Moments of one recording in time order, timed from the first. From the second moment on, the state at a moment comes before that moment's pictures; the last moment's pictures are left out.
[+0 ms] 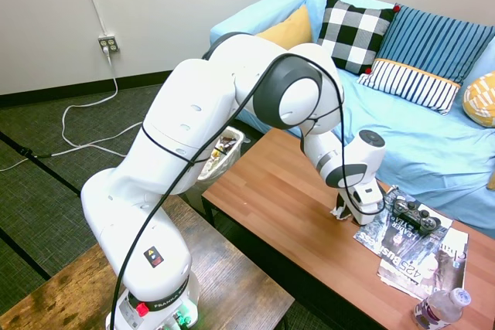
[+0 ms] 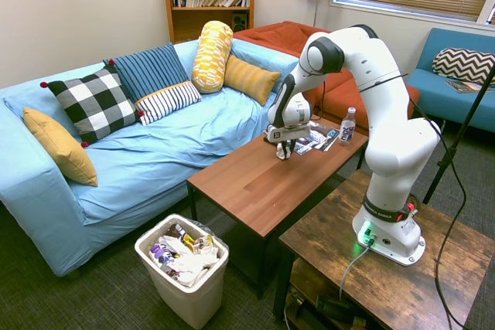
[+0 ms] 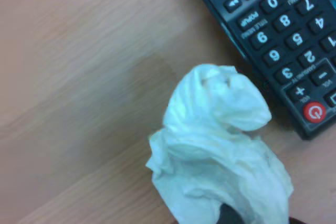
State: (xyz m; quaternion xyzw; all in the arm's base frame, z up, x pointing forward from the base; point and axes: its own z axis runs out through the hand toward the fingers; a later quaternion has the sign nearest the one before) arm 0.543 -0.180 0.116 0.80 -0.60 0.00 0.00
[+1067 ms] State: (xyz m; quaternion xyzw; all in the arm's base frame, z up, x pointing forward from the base) arm 0.492 0.309 0.246 0.94 -0.34 0.00 -0.02
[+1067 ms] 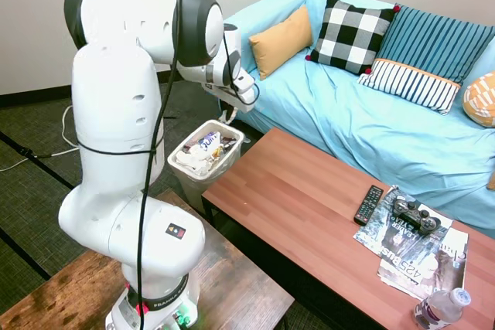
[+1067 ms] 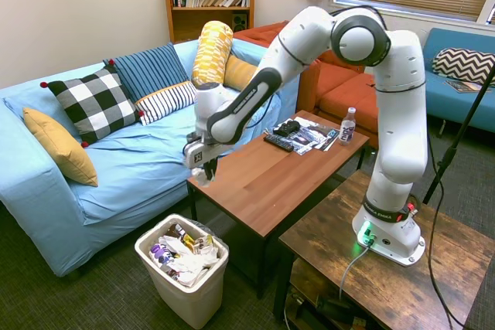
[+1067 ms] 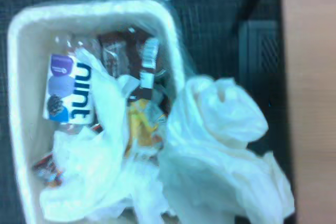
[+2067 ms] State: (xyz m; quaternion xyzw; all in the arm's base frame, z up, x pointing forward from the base) arm 0.489 0.412 0.120 0.96 -0.28 -0.04 0.03
